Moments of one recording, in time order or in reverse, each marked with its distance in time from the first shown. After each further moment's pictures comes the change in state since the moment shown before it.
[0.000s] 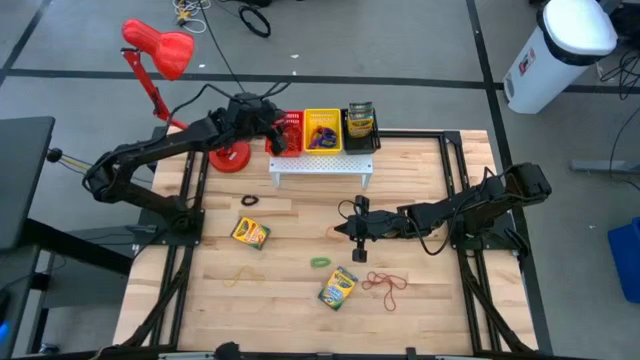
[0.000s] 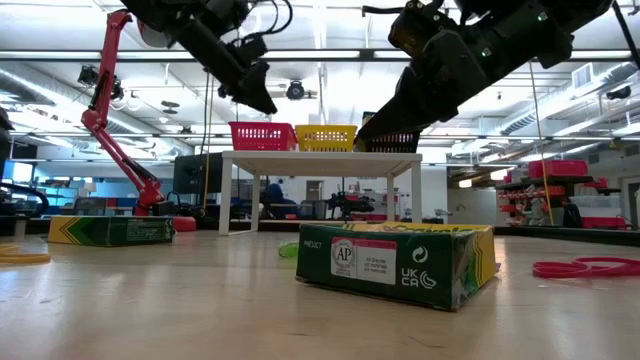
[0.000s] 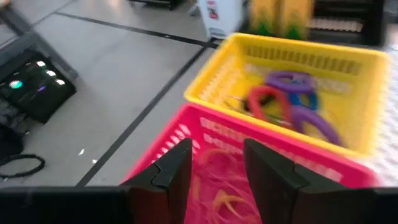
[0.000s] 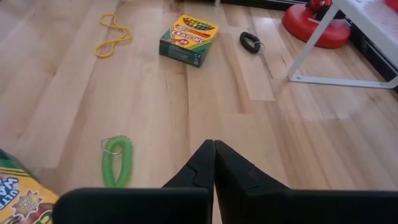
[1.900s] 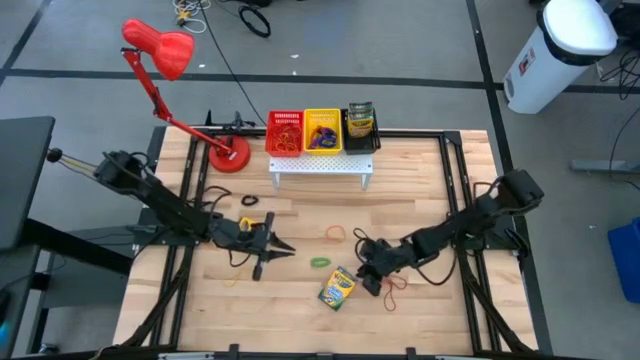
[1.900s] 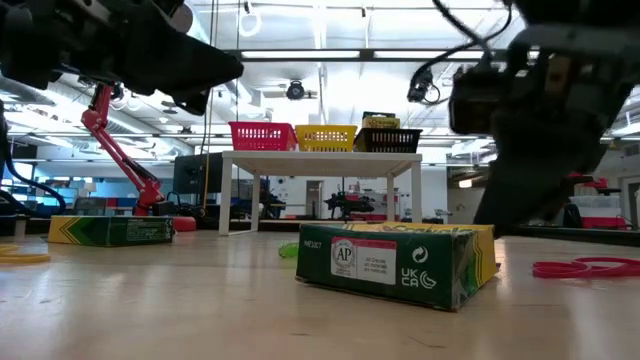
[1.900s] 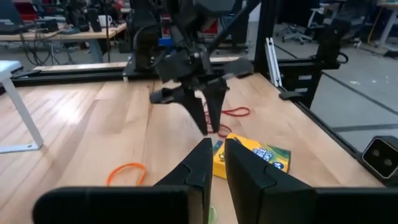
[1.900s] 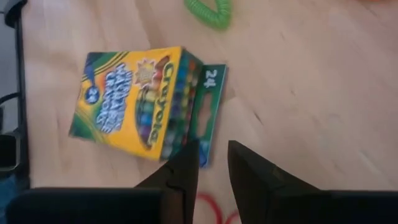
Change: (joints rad) left arm -1.009 0.092 -0.702 1.109 -0.151 -0.245; right arm 0.237 0.100 -0.084 -0.102 -0.163 0.900
